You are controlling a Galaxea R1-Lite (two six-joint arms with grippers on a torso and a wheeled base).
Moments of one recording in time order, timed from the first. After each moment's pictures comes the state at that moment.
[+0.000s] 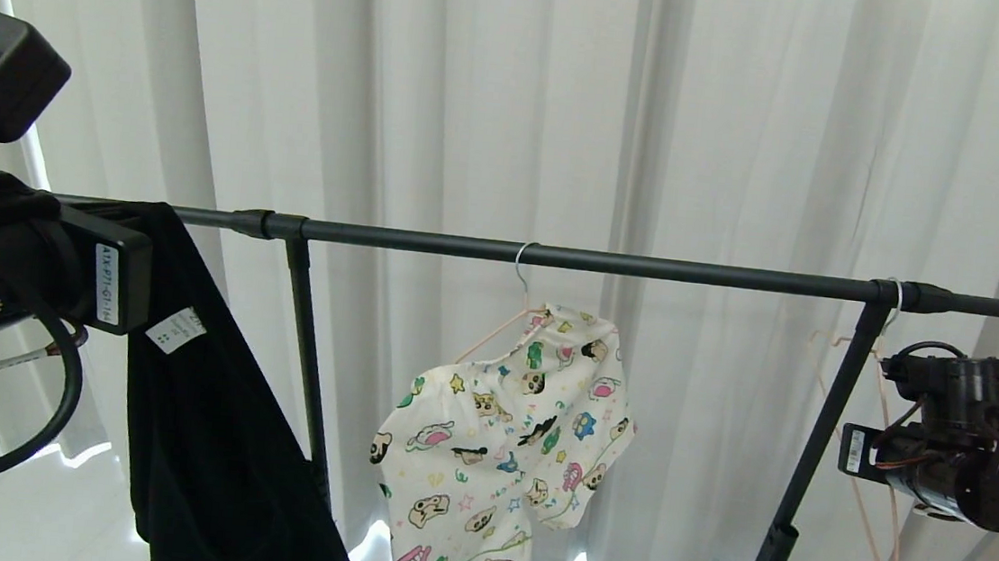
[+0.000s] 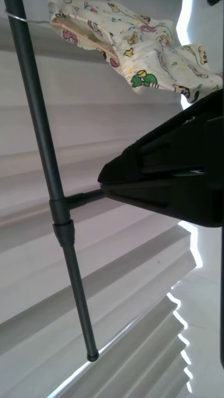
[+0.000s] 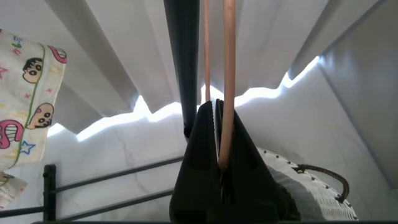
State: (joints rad) left arm -0.43 1.16 -0.87 -0.10 0.41 0.25; right arm 0.12 1.81 -0.64 -0.53 -0.28 0.25
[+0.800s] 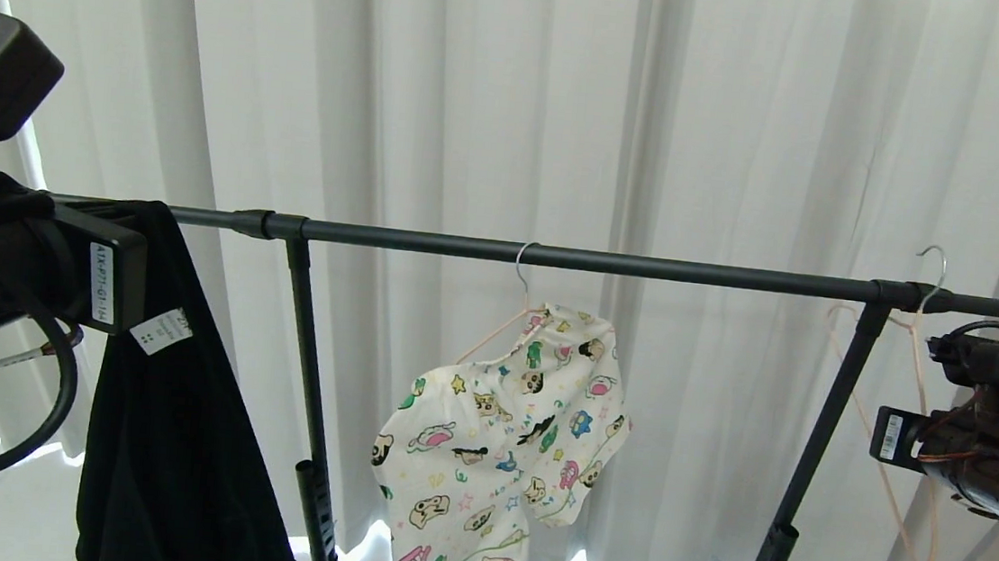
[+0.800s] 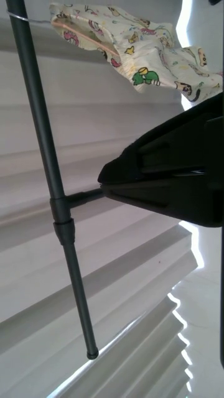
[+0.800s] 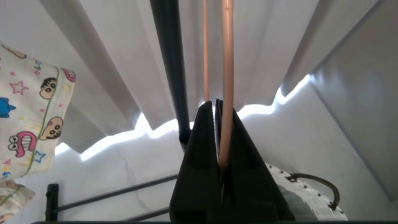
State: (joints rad) left arm -0.43 1.15 -0.86 -0.10 0.42 0.26; right arm 0.13 1.65 -0.59 -0.53 -0.30 0.24
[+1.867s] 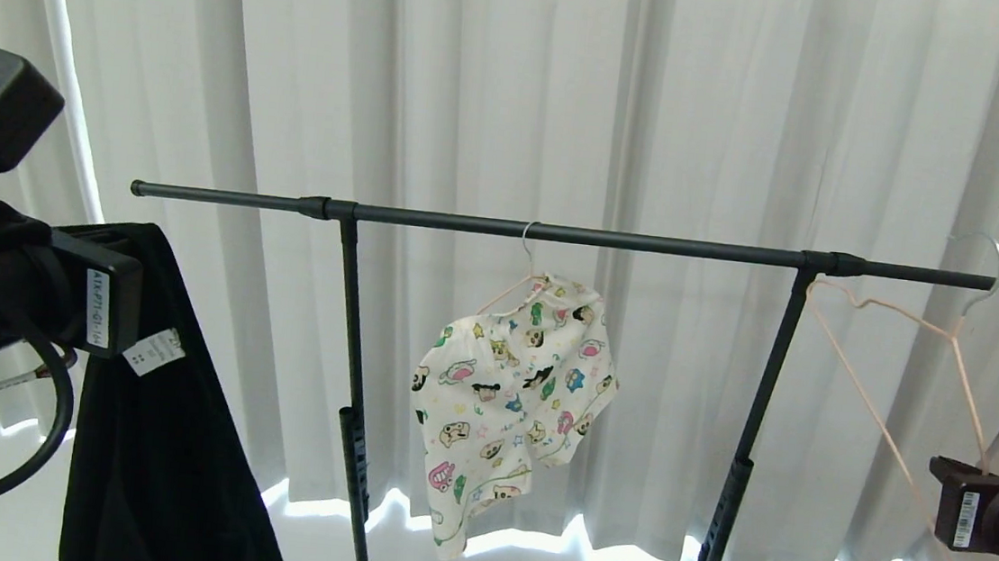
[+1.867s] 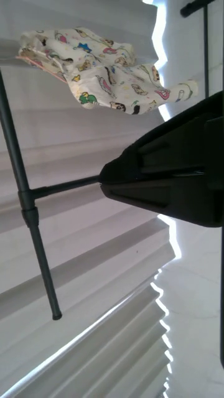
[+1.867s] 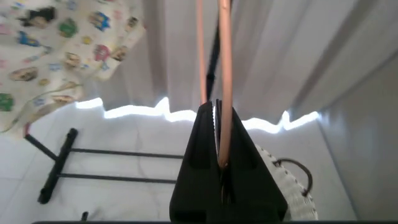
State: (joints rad) left arm -0.42 1.14 -0.81 -0.10 0.42 0.25; right arm 0.30 1.23 -0.35 -0.49 -0.30 0.10
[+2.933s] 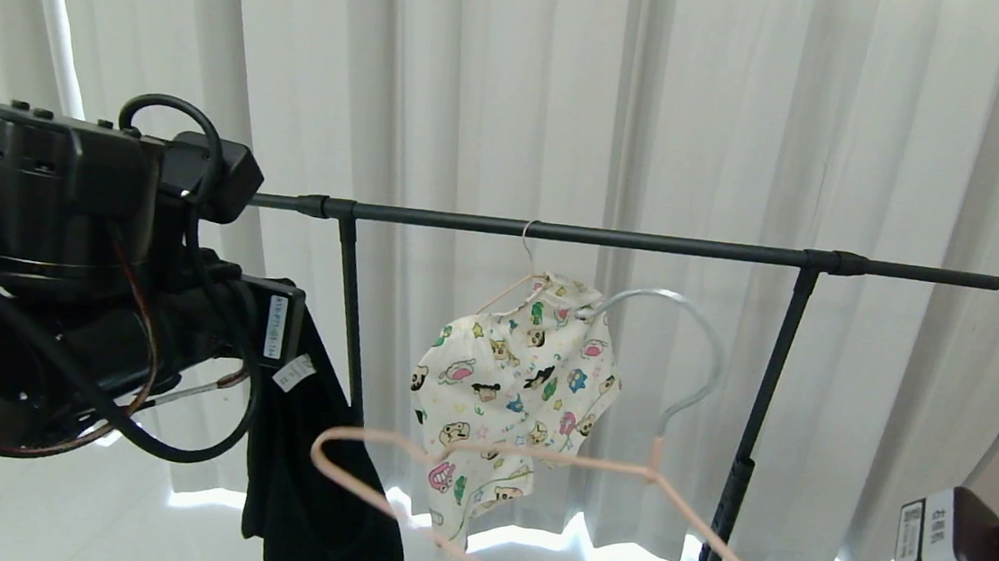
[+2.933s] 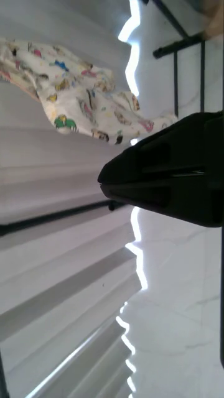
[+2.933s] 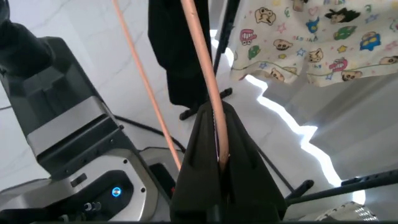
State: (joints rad) left arm -0.48 1.41 -0.88 -0.10 0.43 0.02; right arm 1.23 1.19 -0.50 -0.26 -0.21 0.20
